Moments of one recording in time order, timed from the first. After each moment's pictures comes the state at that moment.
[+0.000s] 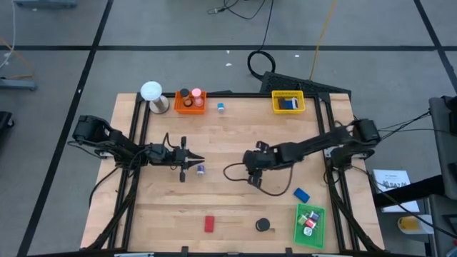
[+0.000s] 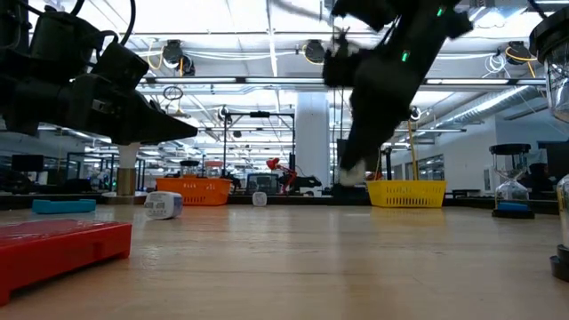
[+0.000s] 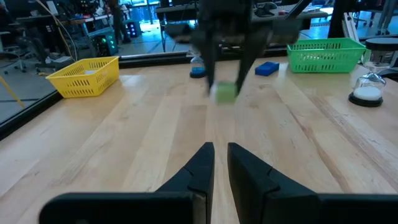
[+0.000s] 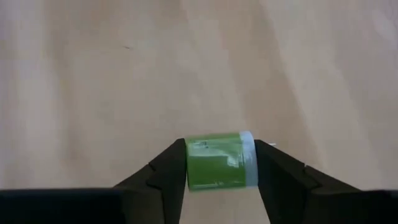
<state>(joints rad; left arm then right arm) -0.09 1.50 0.08 1.29 -0.11 0.07 0.15 1.68 1.03 -0.39 0.18 0.36</state>
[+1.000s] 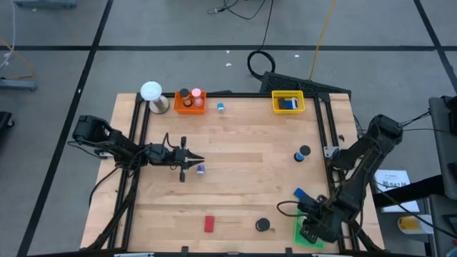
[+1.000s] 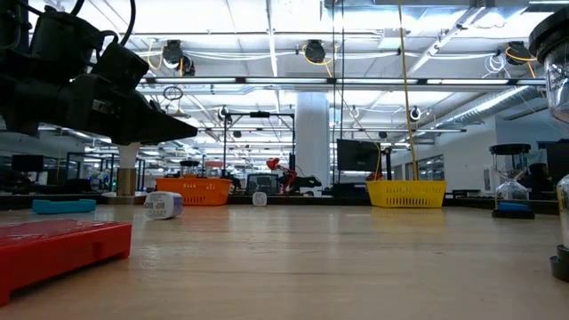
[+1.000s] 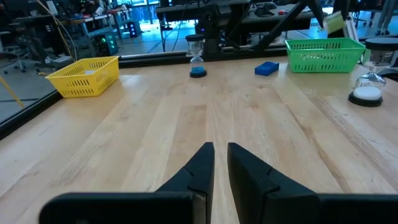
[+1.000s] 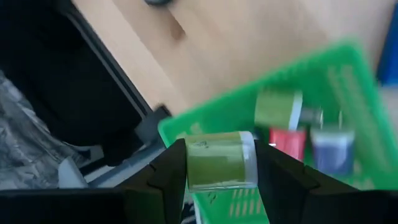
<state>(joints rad) -0.09 1.50 0.08 1.29 -0.11 0.07 0.98 1.41 1.03 -0.77 0.05 1.67</state>
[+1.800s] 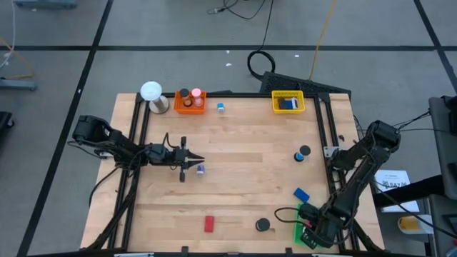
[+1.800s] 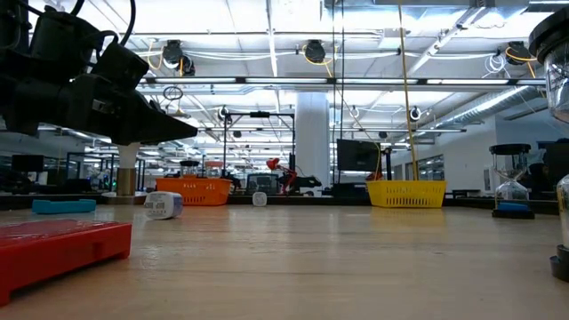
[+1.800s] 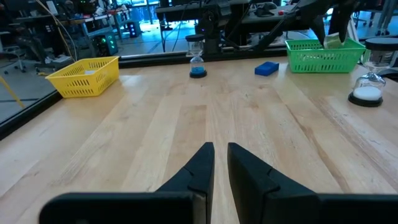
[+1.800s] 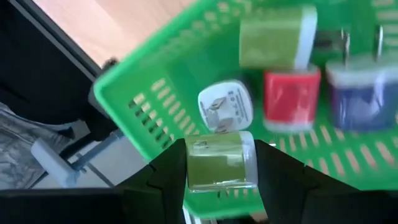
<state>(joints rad) -0.09 1.50 0.08 1.29 -0.11 0.07 1.01 1.51 0.93 -0.61 -0.14 1.82</state>
